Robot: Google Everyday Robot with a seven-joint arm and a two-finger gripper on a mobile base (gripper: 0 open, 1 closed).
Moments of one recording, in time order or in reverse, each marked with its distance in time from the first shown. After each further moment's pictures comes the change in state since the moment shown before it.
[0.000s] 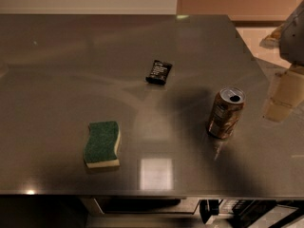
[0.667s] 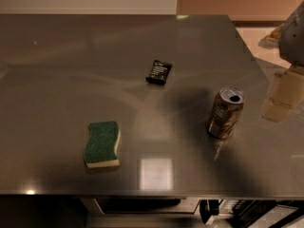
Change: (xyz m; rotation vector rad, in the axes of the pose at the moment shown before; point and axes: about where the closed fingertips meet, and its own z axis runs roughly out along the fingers) arm -0.002 0.001 0.000 -0.001 -0.023 -0.006
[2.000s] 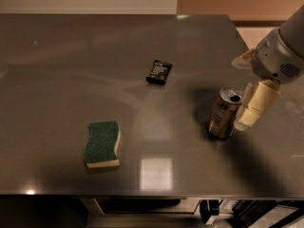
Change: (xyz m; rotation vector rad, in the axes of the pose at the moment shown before) arm -0.014 -0.013 0.072 -0.144 -0.177 -0.005
